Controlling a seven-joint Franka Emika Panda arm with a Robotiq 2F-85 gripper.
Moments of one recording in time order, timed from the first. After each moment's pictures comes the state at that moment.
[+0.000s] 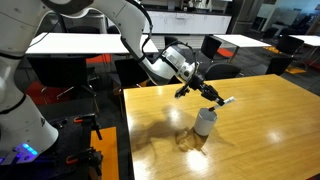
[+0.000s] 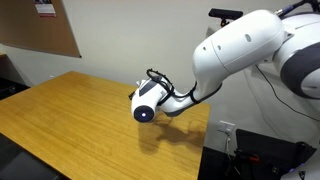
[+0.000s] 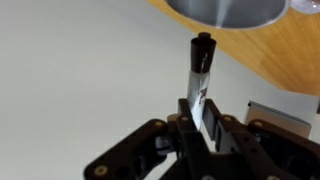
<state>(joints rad) 0.26 0.66 -0.36 -1.68 -1.56 2.34 1.97</state>
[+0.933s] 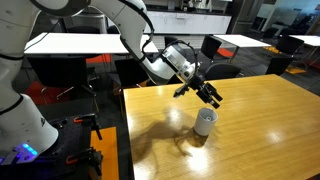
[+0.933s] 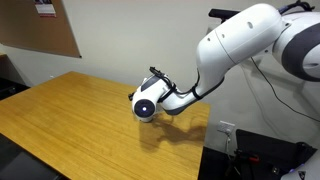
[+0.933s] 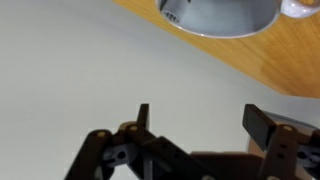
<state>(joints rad) 0.06 0.61 -0.11 -1.70 -1.59 2.30 1.97</state>
